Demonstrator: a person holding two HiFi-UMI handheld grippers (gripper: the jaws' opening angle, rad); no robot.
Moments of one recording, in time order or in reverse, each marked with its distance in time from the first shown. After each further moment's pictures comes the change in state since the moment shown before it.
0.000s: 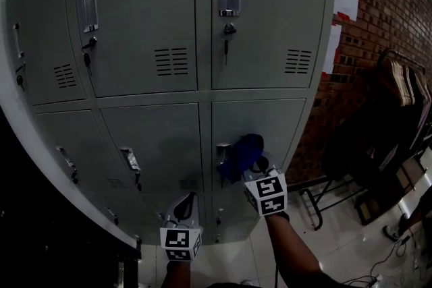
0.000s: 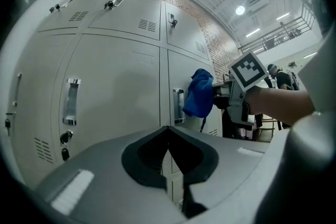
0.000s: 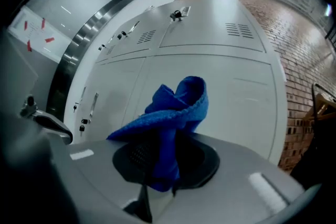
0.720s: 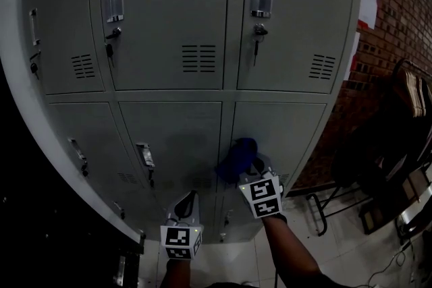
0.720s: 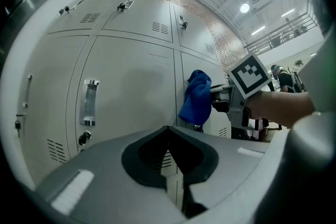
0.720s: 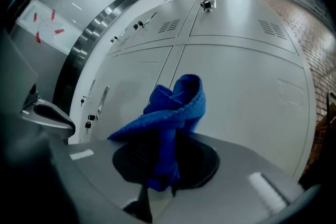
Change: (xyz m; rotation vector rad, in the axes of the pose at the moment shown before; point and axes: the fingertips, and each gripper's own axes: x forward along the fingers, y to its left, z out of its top) left arm -0.014 0.038 0.000 -0.014 0.000 0.065; right arm 0.032 0.055 0.001 -0.080 0.023 0.080
